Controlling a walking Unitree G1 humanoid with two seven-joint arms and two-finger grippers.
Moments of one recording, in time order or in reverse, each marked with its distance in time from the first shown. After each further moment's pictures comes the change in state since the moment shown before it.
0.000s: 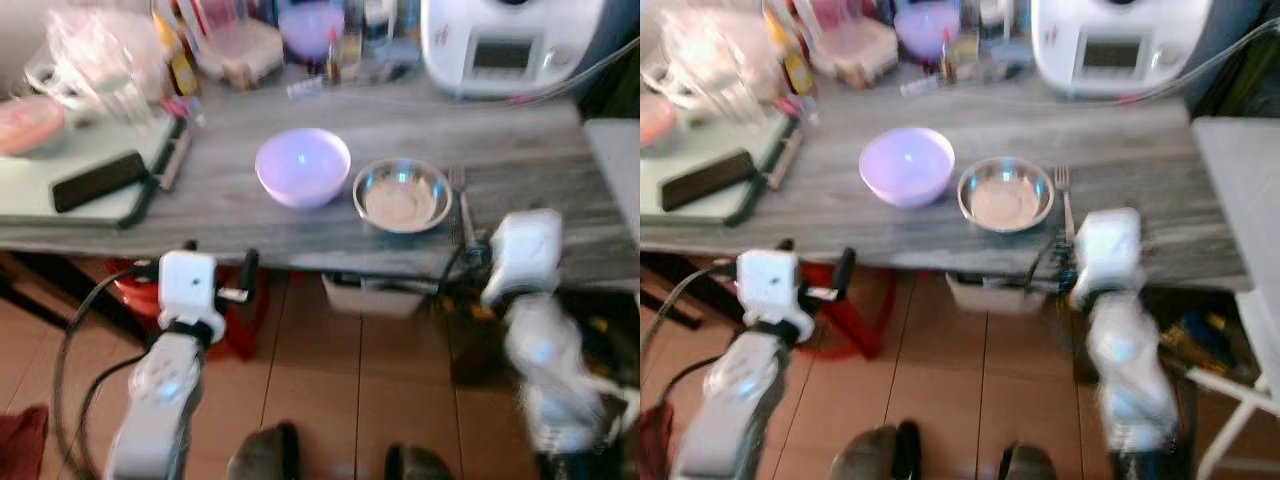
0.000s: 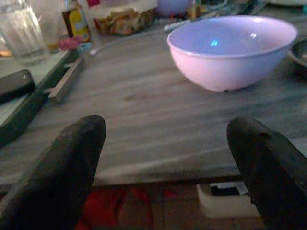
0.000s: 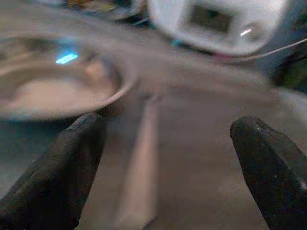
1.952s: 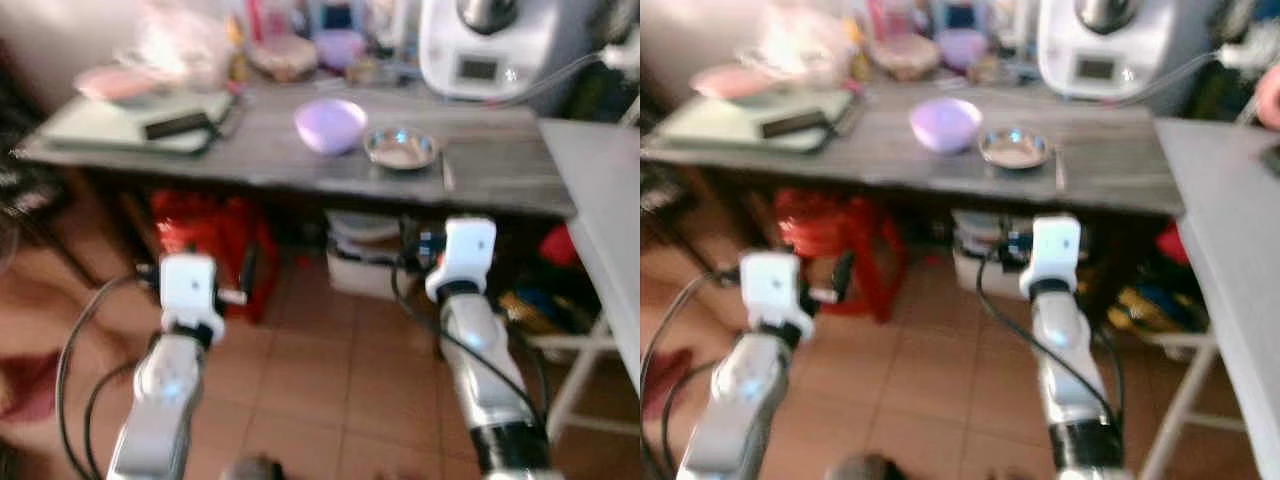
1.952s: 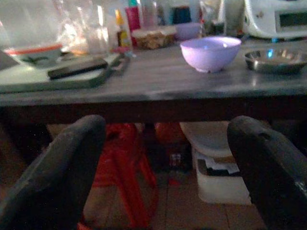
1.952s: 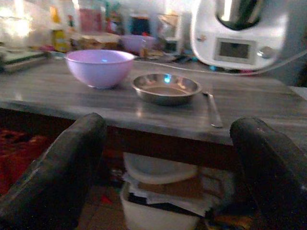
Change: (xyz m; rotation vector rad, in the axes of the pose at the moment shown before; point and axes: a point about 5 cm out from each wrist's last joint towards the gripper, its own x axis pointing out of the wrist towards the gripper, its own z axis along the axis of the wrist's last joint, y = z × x) left arm 0.000 0.001 0.001 -0.023 -0.057 -0.001; right arm 0.035 0.039 0.020 0.214 -0.080 0.012
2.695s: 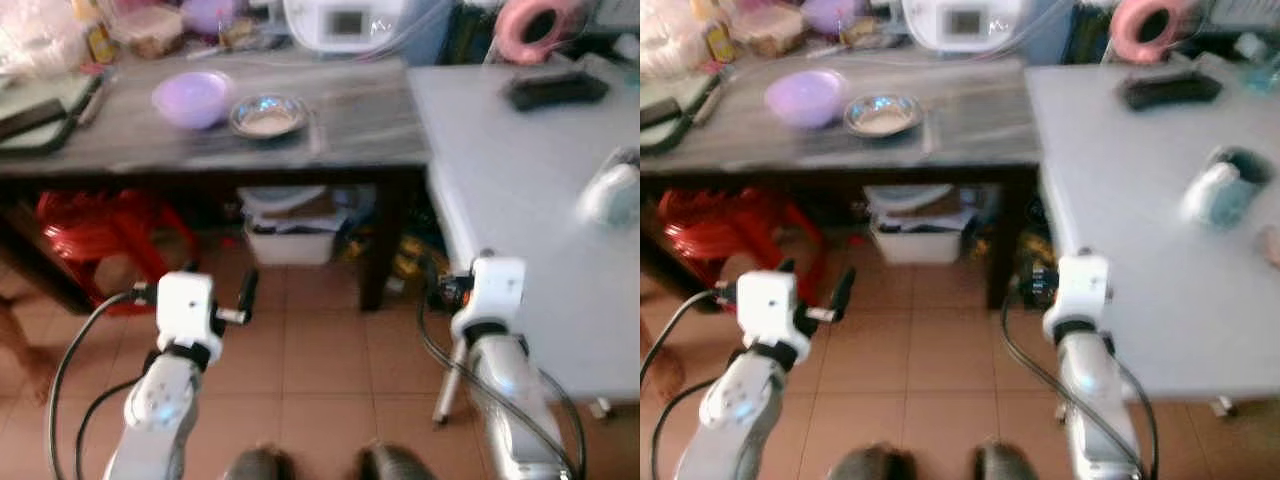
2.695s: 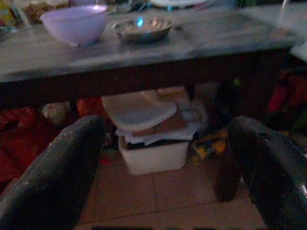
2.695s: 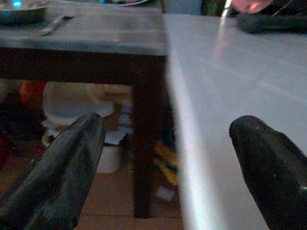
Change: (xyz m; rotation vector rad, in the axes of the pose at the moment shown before) left arm -0.022 -0.002 -0.009 -0.014 0.066 -0.031; right arm -0.048 -0.024 -0.021 0.010 0.095 -0.019
